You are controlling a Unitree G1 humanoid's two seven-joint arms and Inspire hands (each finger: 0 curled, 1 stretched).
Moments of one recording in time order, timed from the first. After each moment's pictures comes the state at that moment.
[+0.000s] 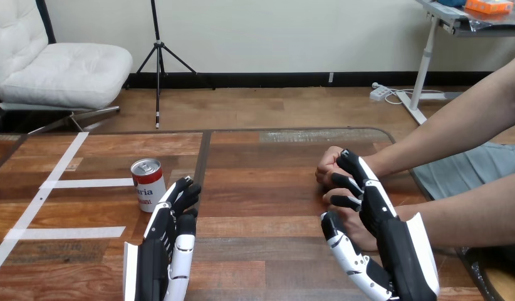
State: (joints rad) left arm 0.19 -0.04 -0.06 0.56 0.21 -1.02 0.26; right arm 0.33 -0.09 0.10 0.09 -0.25 -0.75 -0.09
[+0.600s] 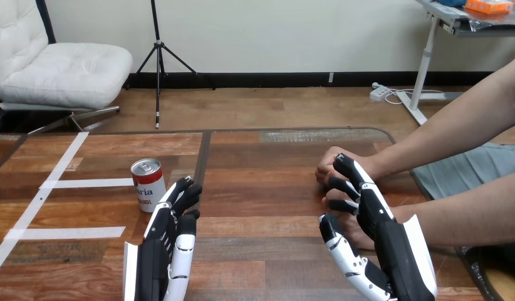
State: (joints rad) left arm 0.19 -0.04 -0.06 0.56 0.19 -1.02 0.24; right arm 0.34 -0.09 0.10 0.09 -0.24 -0.73 -0.08
